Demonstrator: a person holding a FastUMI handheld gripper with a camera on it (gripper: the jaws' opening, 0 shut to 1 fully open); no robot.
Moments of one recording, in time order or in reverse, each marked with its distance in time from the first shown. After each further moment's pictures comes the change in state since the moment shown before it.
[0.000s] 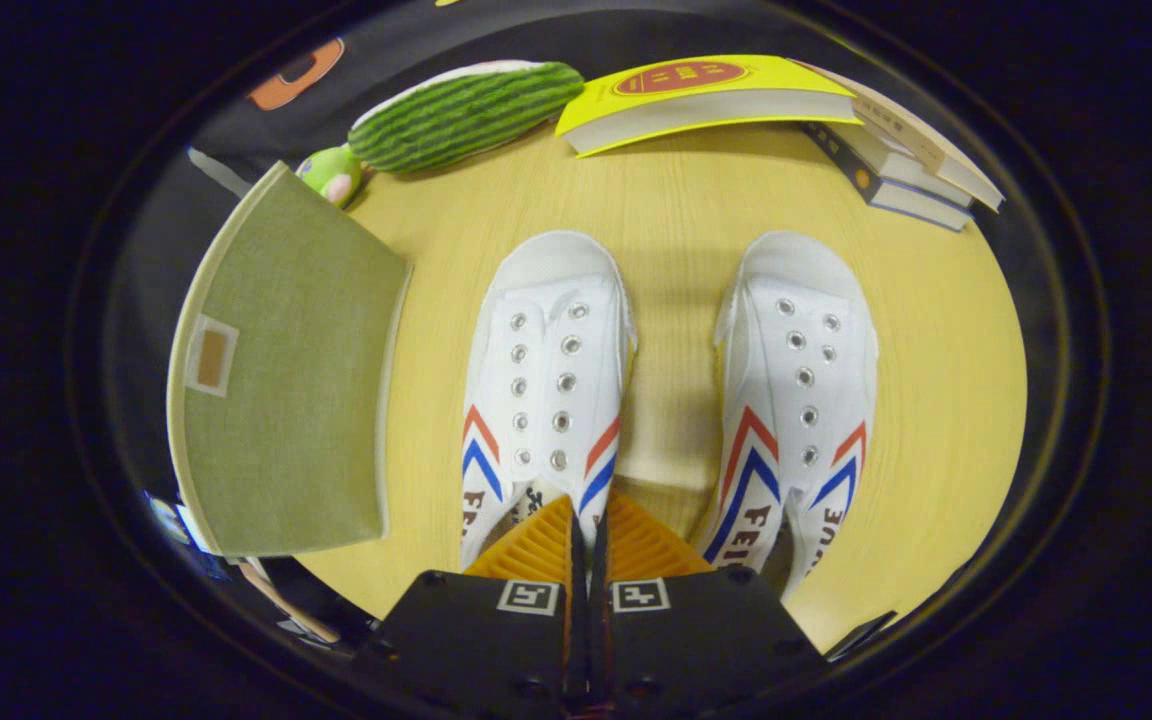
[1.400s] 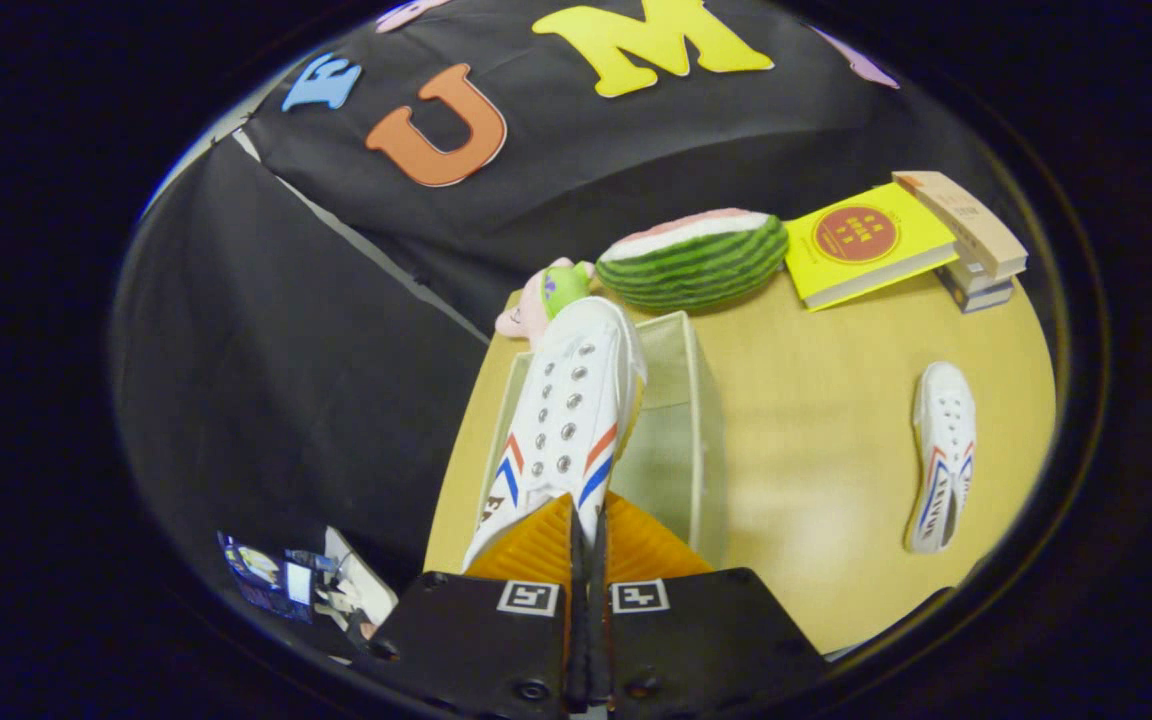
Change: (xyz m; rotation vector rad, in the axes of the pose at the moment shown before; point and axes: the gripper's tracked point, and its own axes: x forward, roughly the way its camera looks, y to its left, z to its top) arm -0.121 0.271 0.047 0.035 -0.328 0.335
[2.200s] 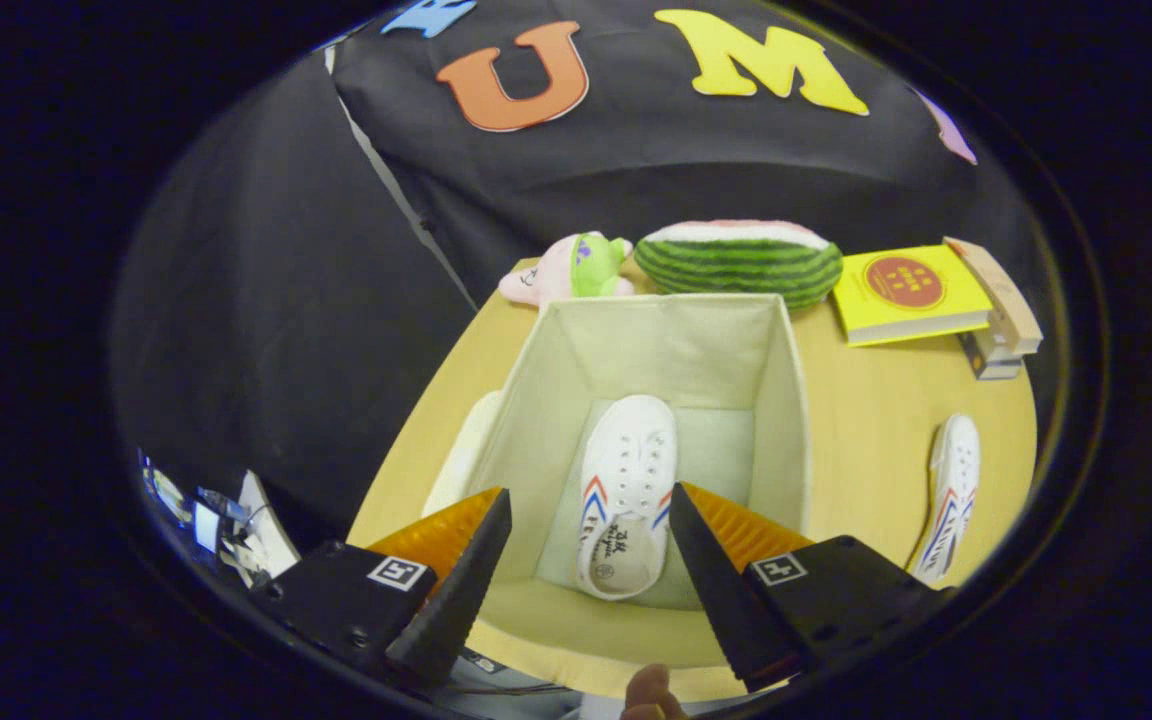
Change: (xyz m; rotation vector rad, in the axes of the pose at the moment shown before) arm 0.047 0.003 -0.030 -0.303 -0.028 -0.166
